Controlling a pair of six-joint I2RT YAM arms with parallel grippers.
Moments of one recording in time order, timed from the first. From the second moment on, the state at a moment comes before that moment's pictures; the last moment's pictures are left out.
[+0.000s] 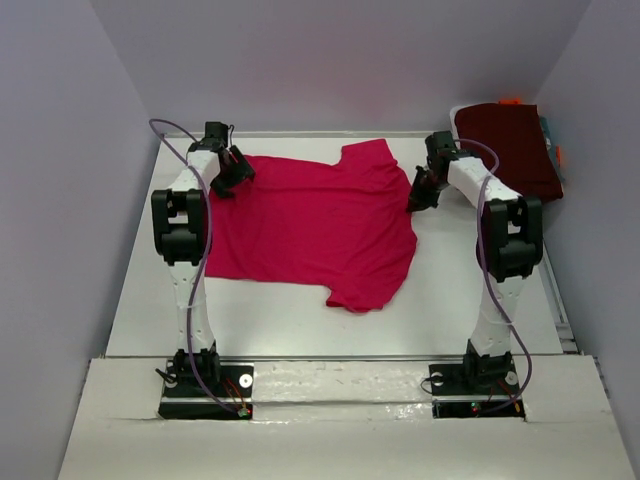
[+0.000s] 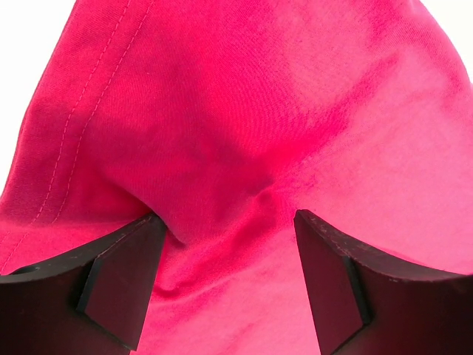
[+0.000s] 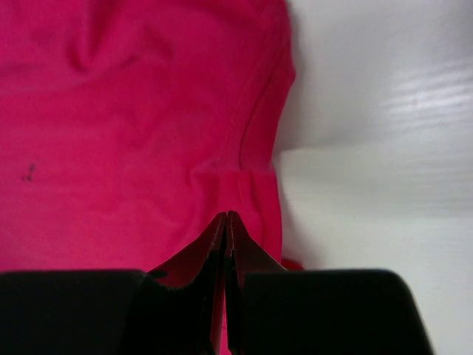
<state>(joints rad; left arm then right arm) -0.01 2.33 1.95 -0.67 0.01 -0.64 0.12 2.10 1.73 -0.80 -0.17 0.52</state>
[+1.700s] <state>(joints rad) -0.21 1.59 1.19 -0.49 0.01 -0.65 0.44 1.19 0.59 -0.70 -0.37 0.66</state>
